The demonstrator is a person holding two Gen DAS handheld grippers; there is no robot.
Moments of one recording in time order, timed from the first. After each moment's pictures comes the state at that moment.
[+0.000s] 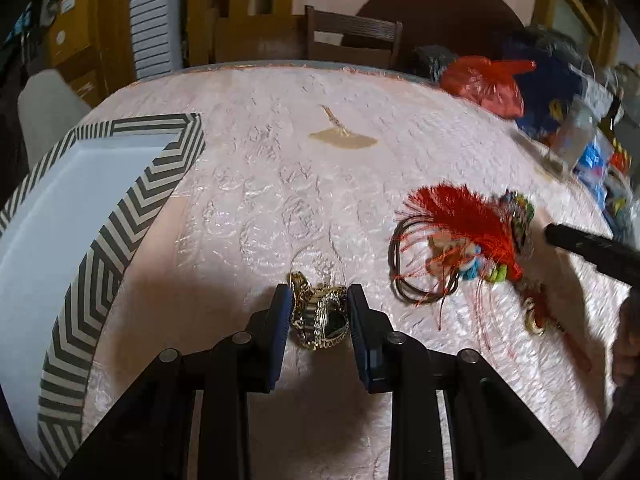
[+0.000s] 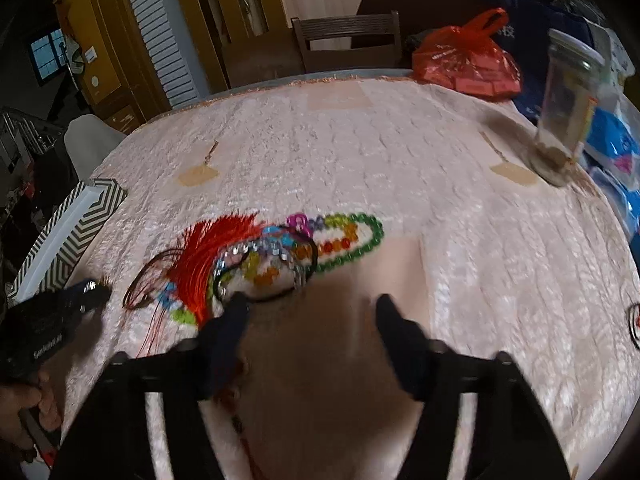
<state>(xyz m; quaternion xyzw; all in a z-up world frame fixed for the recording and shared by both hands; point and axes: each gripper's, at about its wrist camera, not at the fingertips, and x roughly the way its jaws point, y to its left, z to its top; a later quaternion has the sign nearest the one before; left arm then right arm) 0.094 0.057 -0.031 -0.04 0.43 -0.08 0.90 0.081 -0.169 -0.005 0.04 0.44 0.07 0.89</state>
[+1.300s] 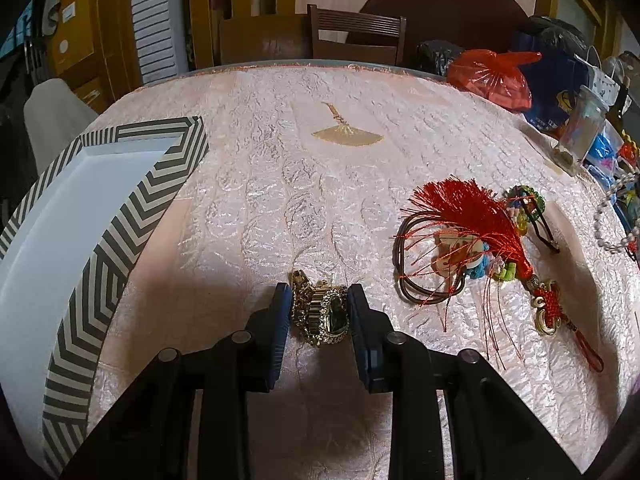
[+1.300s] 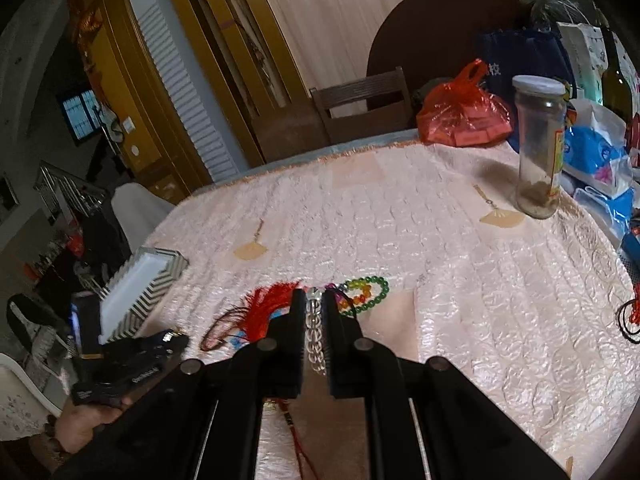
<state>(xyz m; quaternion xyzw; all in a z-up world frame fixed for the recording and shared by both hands) 0.096 0.044 -0.033 -0.01 0.43 -0.06 0.90 0.030 -0.203 0.065 0.13 0.33 0.13 0.93</state>
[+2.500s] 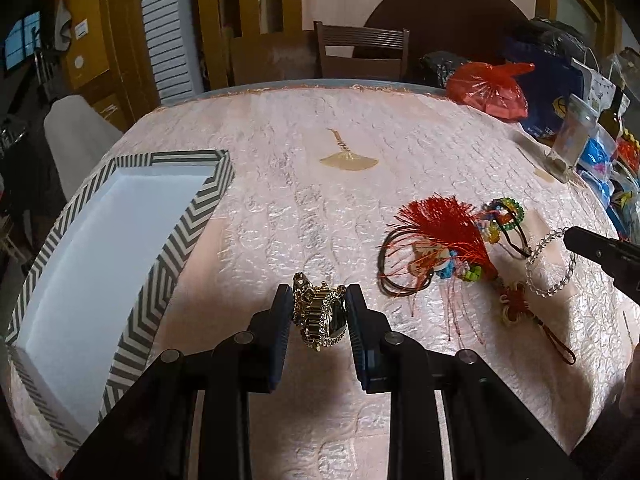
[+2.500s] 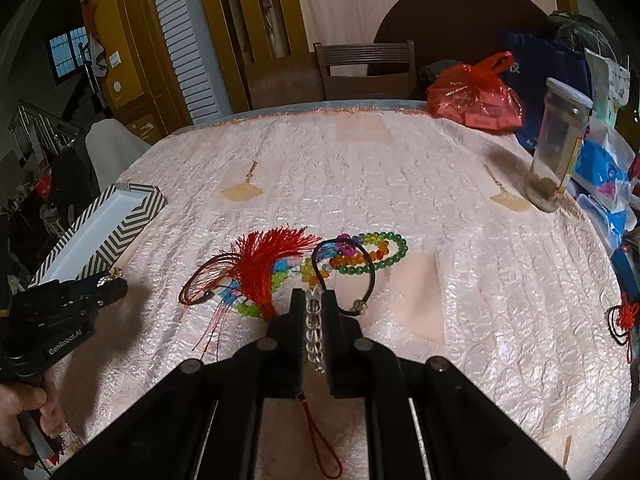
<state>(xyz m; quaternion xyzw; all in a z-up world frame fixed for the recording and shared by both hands) 0.064 0.044 0.014 0.01 0.42 -0.03 0.91 0.037 -0.142 0.038 0.03 0.41 0.08 0.91</state>
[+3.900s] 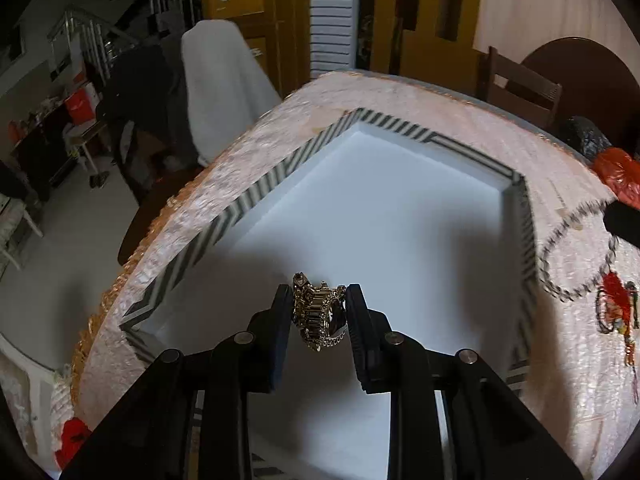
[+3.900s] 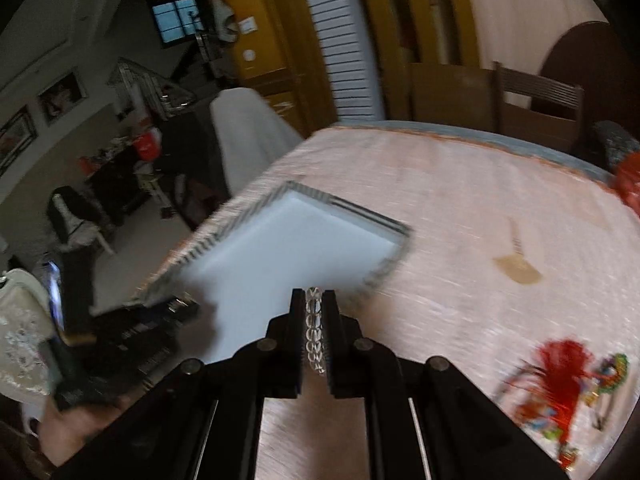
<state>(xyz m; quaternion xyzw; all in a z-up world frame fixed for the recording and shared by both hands) 0.046 0.288 -0.002 -0.08 0.43 0.15 0.89 0.089 0.141 0.066 0.00 0.39 0.30 0.87</state>
